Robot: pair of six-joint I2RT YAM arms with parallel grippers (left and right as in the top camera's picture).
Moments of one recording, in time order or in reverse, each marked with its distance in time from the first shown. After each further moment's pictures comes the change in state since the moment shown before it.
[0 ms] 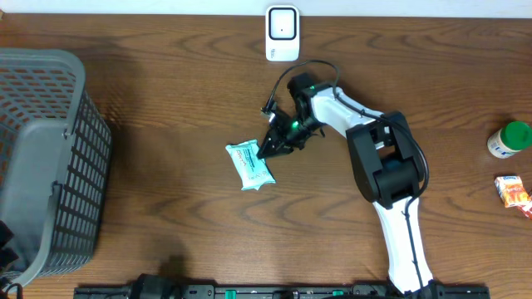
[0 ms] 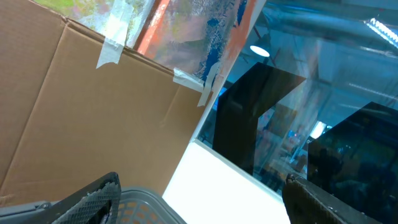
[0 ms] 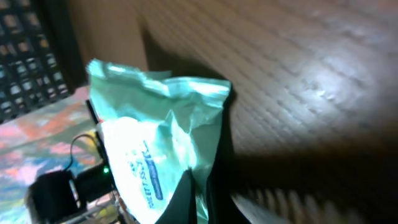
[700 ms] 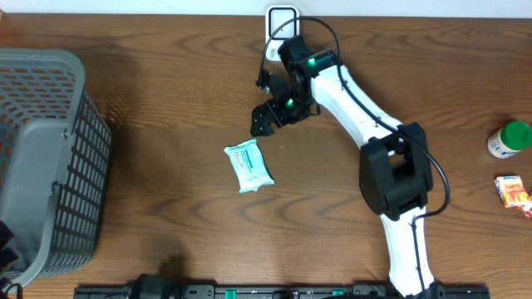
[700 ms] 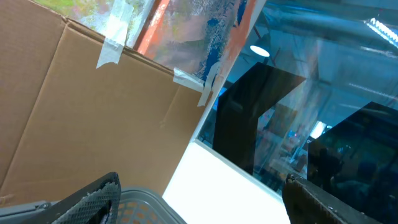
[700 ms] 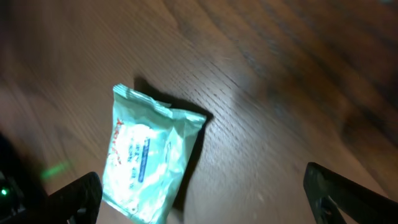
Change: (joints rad) left arm 0.000 0.000 0.000 0.000 0.000 0.000; right arm 0.034 -0.112 0.202 -0.116 0.378 -0.133
